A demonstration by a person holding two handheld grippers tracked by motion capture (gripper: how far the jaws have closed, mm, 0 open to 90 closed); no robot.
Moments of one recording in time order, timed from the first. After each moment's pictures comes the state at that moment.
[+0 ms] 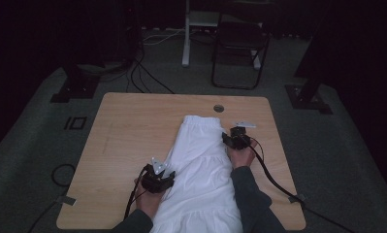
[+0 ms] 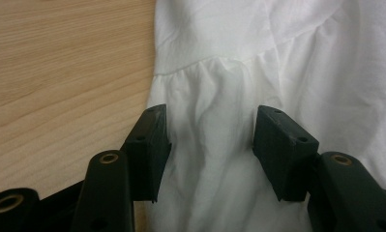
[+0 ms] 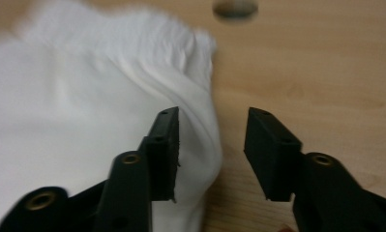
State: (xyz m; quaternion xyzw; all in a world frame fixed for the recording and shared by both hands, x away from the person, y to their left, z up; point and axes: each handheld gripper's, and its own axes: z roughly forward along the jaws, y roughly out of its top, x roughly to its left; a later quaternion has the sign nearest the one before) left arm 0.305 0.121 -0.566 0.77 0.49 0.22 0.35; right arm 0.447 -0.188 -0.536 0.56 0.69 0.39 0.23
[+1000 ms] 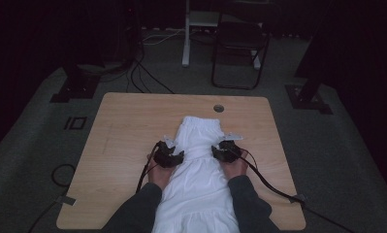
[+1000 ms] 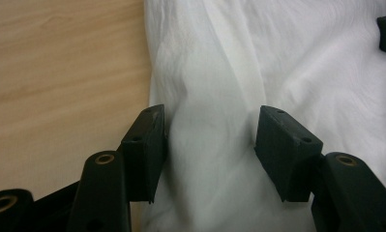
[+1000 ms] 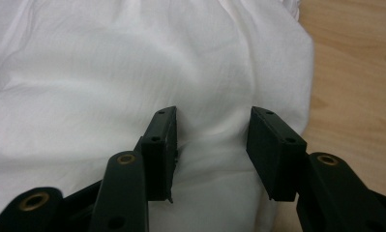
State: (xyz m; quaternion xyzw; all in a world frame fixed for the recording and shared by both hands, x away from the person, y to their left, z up) left arm 0.385 0.093 -0.562 0.78 0.47 0.23 0.35; right arm 0.415 -0.155 -0.564 0.49 0.76 0.36 0.23
